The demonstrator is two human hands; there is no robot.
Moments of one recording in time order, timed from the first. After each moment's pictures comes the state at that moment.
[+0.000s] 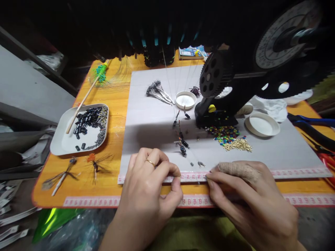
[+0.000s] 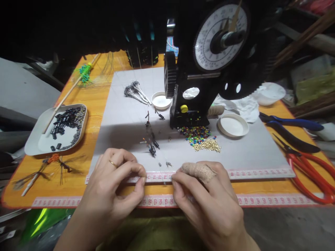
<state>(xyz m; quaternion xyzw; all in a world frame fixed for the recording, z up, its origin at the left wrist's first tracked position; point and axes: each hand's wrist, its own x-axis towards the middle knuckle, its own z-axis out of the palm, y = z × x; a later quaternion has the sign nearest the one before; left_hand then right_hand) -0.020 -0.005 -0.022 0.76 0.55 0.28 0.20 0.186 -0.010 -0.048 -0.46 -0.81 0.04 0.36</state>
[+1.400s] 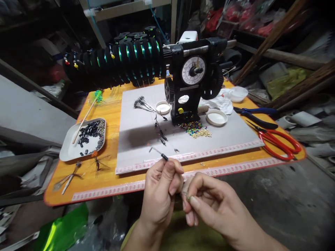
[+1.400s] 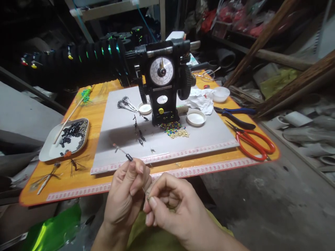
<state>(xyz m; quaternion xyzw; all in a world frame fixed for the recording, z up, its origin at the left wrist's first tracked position) 0.042 -0.038 -0.030 0.26 0.31 0.56 0.72 0.179 -0.069 -0.033 -0.35 -0.42 0.74 0.39</state>
